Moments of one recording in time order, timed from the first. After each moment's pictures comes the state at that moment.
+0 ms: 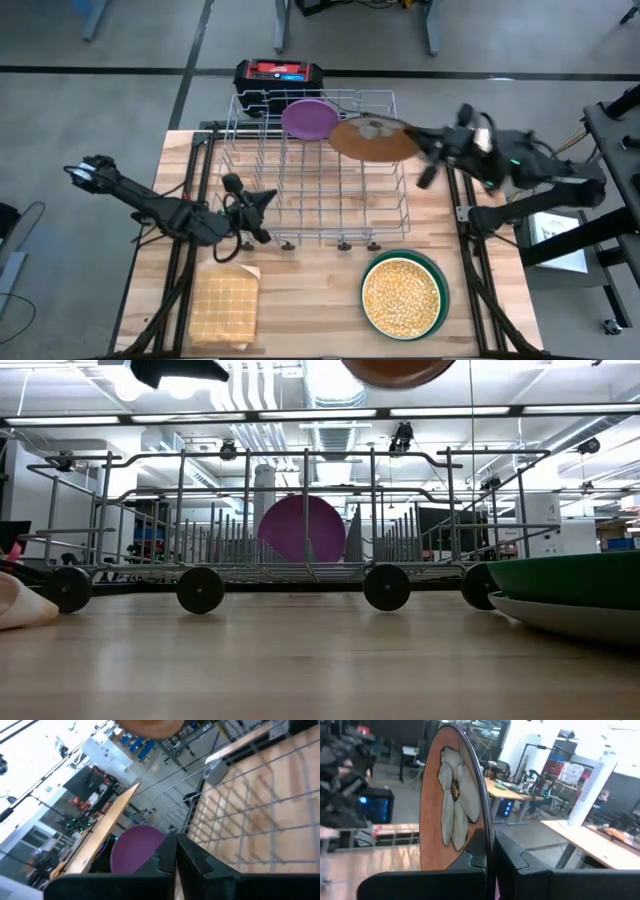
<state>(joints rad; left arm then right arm) -0.41 1.03 0.76 -0.03 -1.09 0.48 0.00 0.95 1.21 -0.27 0.56 -0.31</state>
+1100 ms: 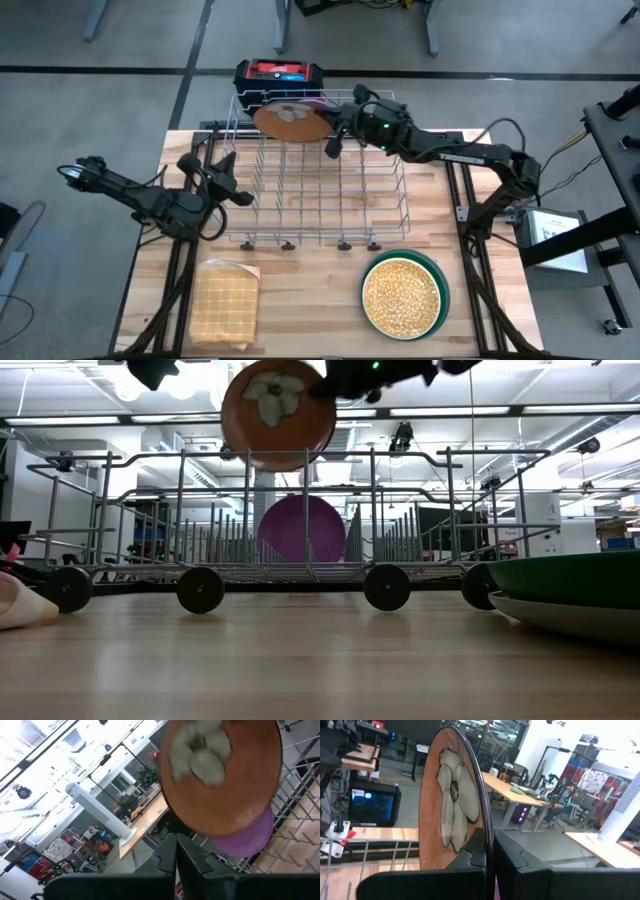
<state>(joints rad) -0.39 0.87 0.78 -0.03 -1.57 0.60 -0.34 1.64 1.34 0.30 0.13 -0.32</state>
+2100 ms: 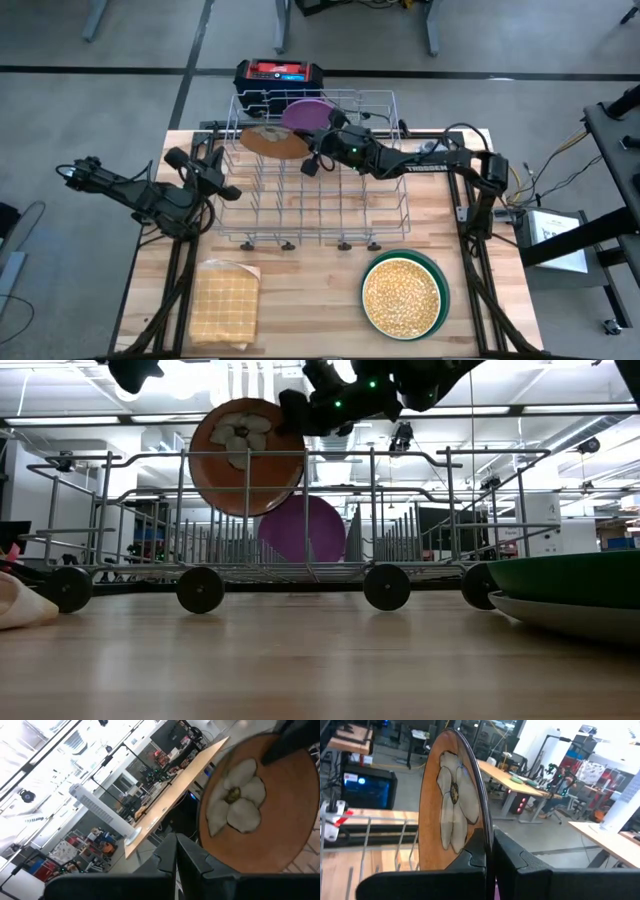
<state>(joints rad) -0.39 0.76 0.78 -0.21 -1.57 0.57 -0.25 1.85 1.35 0.46 0.26 -0.34</state>
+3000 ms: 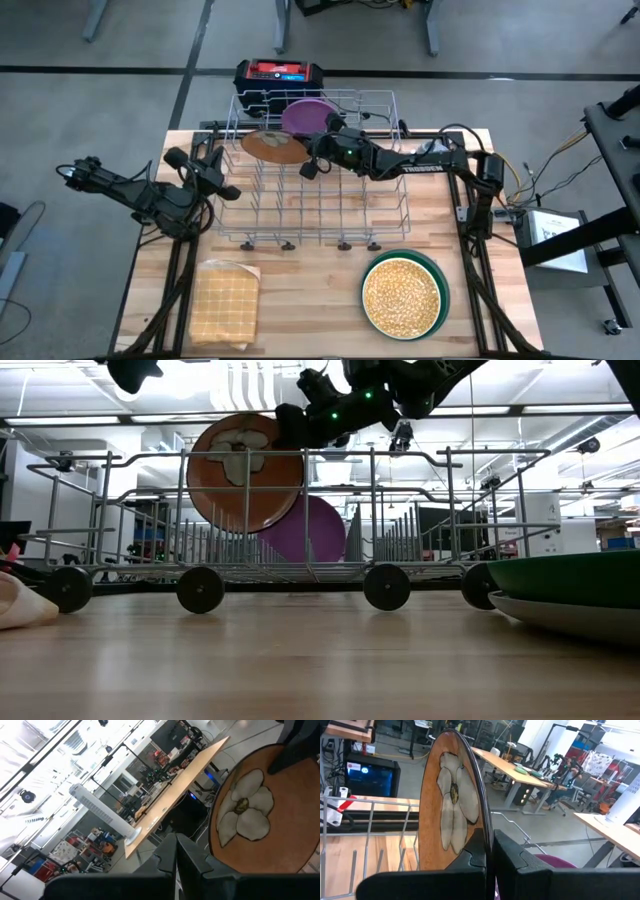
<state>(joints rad) -0.39 0.75 0.78 -0.22 -1.57 0.57 -0.25 1.87 1.35 0.43 0.26 -0.32</state>
